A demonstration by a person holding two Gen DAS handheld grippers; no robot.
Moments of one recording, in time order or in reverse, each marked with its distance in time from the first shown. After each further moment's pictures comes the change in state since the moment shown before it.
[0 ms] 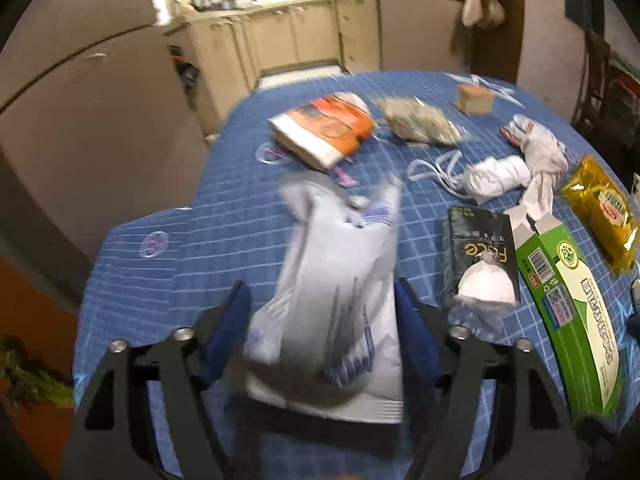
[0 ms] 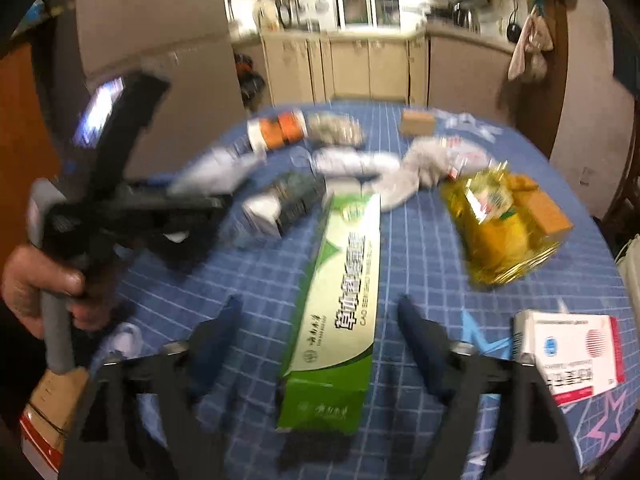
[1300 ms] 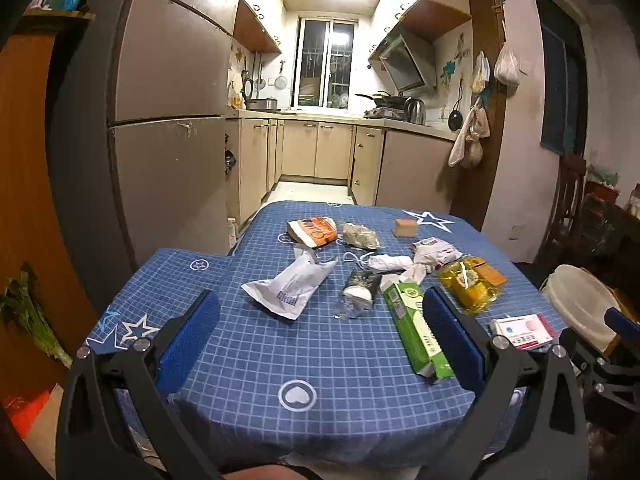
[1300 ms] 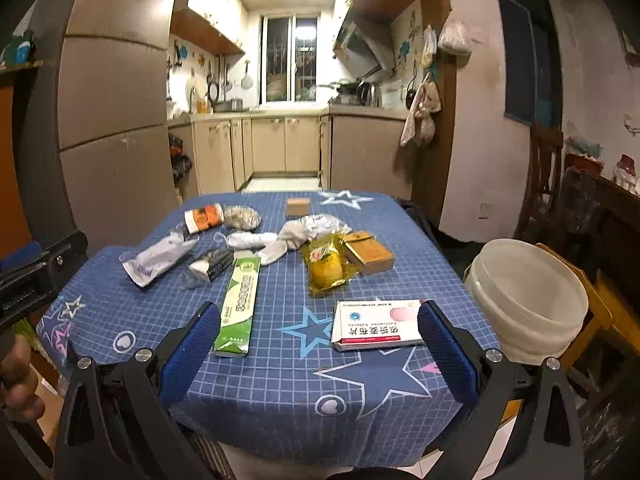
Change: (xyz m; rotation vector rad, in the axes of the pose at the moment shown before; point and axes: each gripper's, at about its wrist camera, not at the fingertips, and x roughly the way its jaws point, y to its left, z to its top) left arm -0.208 -0.020 -0.098 -0.222 -0.433 -0.052; right arm -0.183 -0.020 -0.047 0.103 -0.265 -0.313
